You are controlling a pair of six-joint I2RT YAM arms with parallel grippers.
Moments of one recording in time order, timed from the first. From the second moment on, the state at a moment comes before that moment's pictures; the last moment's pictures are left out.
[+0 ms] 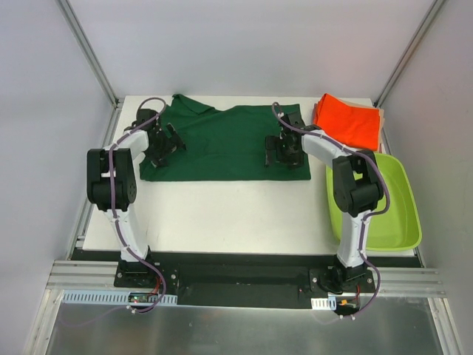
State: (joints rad) left arm 0.03 1.95 1.39 -0.47 0.23 -0.65; right arm 0.38 2.01 1.51 -0.63 -0.10 0.32
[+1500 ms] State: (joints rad) left arm 0.05 1.14 0.56 -0.57 0.05 -0.78; right arm 0.67 1.21 0.59 -0.53 -0.05 0.76
